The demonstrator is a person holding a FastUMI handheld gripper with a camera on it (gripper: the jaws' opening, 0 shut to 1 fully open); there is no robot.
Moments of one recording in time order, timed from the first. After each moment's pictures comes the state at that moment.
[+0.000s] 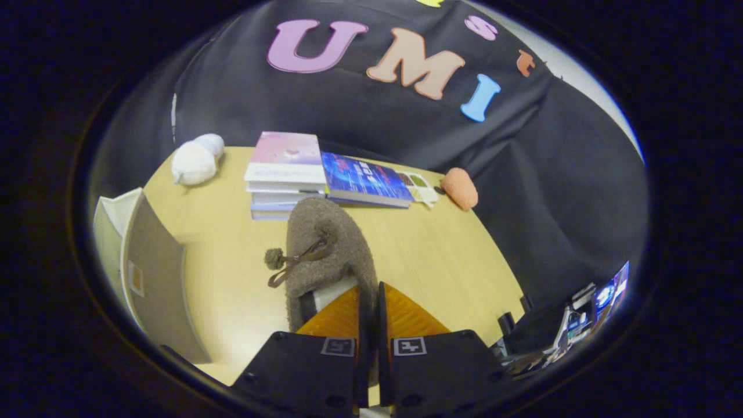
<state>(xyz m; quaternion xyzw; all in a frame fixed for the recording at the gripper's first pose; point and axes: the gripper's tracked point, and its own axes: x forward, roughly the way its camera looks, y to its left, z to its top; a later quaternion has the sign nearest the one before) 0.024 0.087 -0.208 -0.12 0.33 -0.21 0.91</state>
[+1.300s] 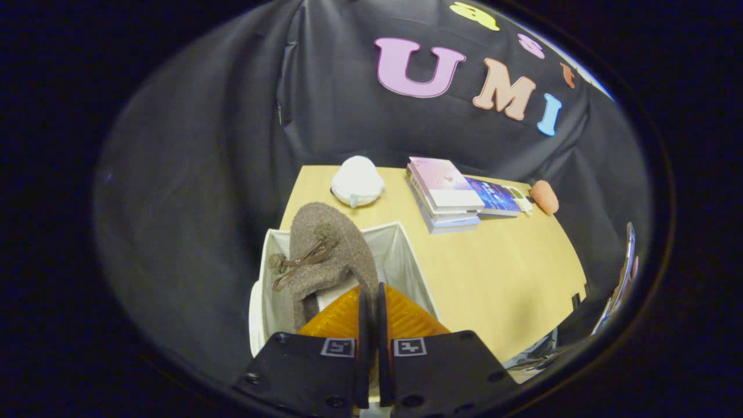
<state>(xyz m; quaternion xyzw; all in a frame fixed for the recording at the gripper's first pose) 0.004 0.400 -0.189 -0.05 0.35 -0.06 0.93</state>
